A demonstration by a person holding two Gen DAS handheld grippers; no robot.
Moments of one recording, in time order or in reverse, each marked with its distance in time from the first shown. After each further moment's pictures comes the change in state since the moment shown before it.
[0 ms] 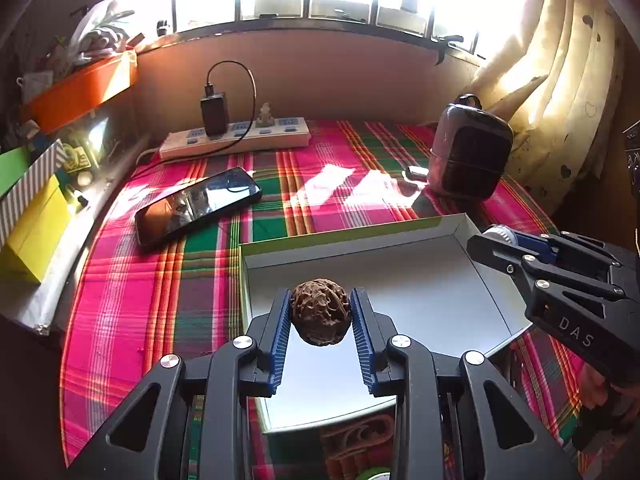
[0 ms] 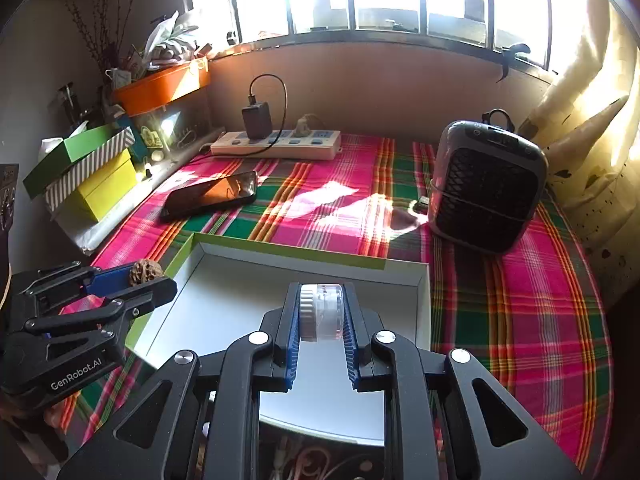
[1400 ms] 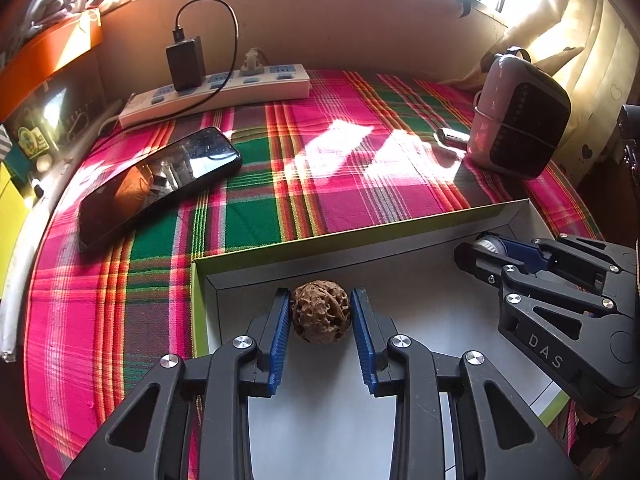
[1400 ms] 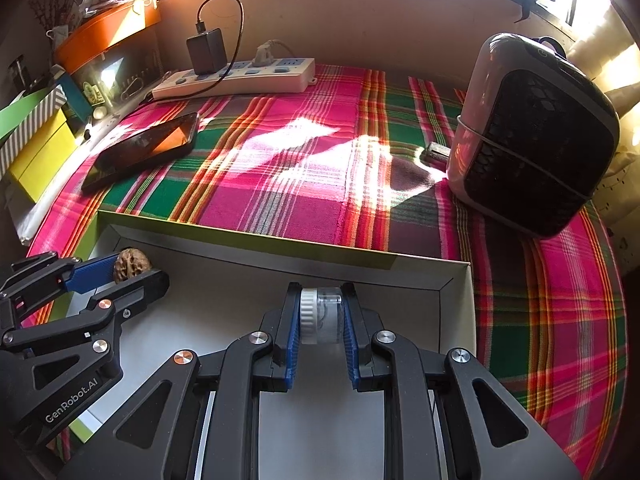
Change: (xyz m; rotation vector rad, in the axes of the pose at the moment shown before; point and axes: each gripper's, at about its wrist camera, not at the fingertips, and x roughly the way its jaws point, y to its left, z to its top) left arm 0.089 0.008 0.016 0.001 0.142 -0.006; right arm 0.084 -0.012 0.010 0.015 0.174 -0.102
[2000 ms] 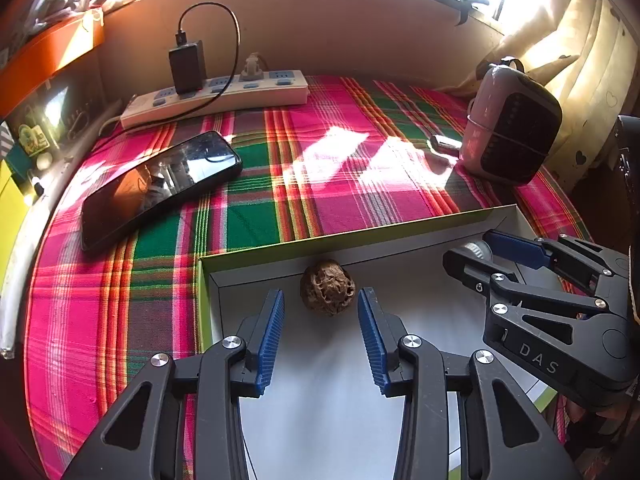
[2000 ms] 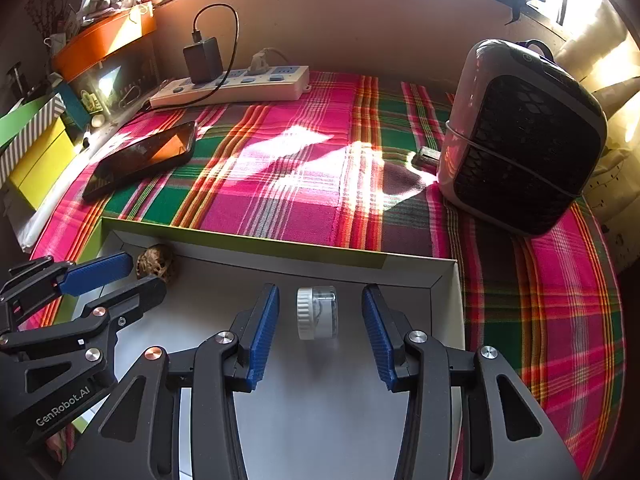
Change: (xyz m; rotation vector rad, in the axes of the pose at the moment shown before) left arm -0.012 0.001 -0.001 -0.016 -0.016 -0.024; right arm -0.011 -0.003 -0.003 0.029 -0.019 -0.001
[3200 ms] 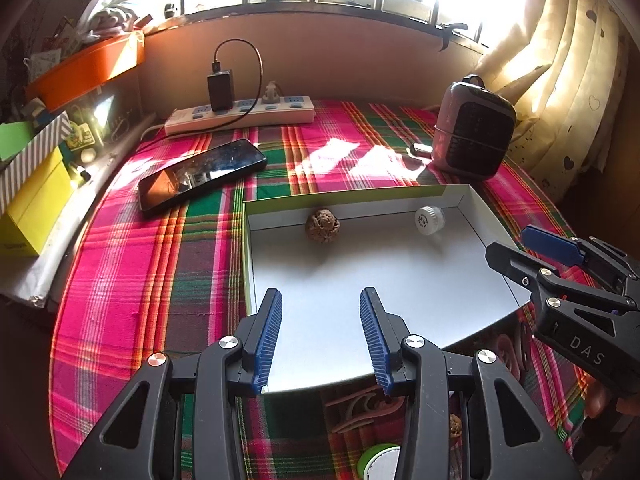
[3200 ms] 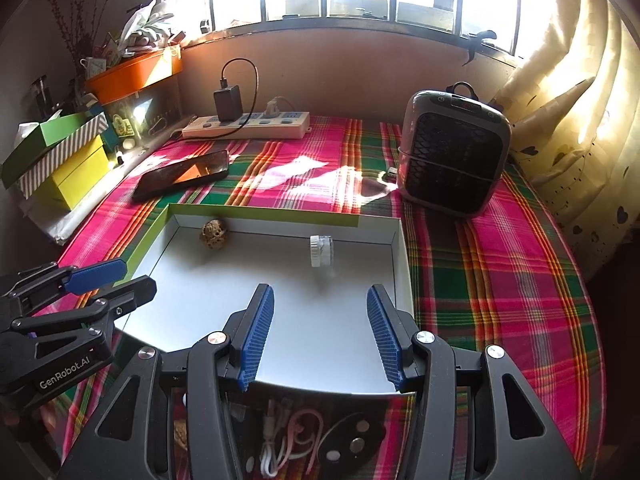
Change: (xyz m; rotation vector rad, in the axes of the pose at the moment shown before) left arm -0.075 -0.010 -0.059 -0.007 -0.105 0.049; right arm -0.091 0.007 -0.061 0.010 -0.163 -0.025
